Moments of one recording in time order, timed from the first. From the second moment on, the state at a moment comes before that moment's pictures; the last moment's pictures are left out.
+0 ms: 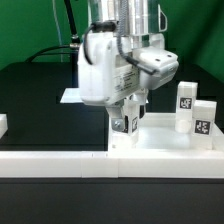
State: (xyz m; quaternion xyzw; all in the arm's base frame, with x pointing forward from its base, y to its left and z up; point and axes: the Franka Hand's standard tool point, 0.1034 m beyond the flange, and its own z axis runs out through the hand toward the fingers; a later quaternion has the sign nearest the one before) arm 0.672 -0.005 0.068 -0.57 0.82 -0.01 0.07
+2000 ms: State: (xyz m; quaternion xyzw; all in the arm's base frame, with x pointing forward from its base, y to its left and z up) arm 0.667 -0.013 0.071 -0.77 0.63 -0.04 0.05
